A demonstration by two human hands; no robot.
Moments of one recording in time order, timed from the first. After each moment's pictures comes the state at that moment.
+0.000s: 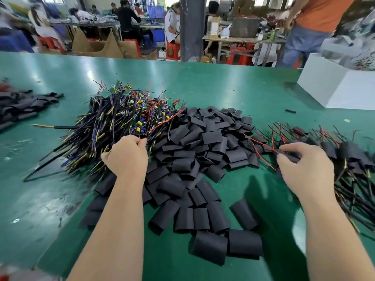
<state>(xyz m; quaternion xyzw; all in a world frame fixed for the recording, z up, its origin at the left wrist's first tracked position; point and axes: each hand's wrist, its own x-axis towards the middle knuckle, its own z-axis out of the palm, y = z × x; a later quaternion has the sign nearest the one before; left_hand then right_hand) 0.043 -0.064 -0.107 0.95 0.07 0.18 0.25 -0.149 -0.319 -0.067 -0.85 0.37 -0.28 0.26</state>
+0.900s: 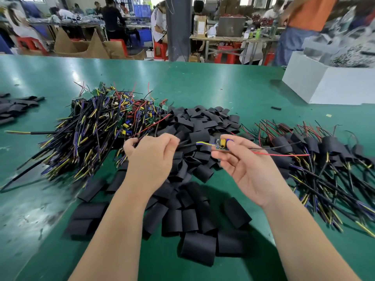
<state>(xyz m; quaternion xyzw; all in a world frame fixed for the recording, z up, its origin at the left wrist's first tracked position) -0.015 -0.099 -0.082 0.90 -0.28 0.19 0.27 -0.125 -0.271 -0.072 -0.48 0.07 -0.17 0.86</state>
